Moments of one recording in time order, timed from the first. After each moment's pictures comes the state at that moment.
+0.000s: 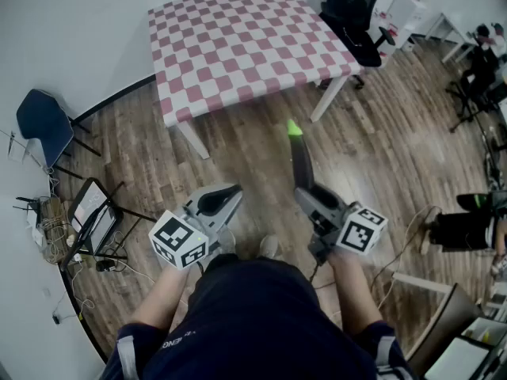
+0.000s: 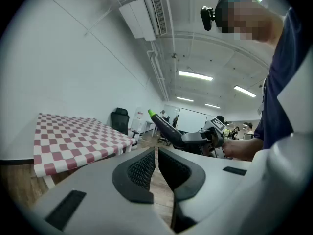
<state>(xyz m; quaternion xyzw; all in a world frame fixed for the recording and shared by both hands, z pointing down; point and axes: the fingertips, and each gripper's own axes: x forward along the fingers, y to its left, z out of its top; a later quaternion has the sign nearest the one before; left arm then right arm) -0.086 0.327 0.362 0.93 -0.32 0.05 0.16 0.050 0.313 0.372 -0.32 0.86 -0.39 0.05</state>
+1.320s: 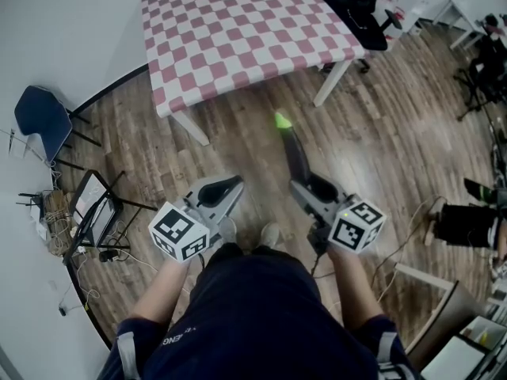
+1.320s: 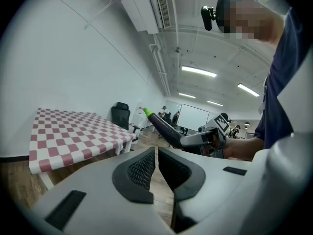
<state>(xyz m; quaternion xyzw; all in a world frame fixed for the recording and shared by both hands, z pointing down) -0.062 0.300 0.383 0.93 -0.32 0.08 0.17 0.058 0.289 0.394 -0.34 0.88 -0.34 -0.02</state>
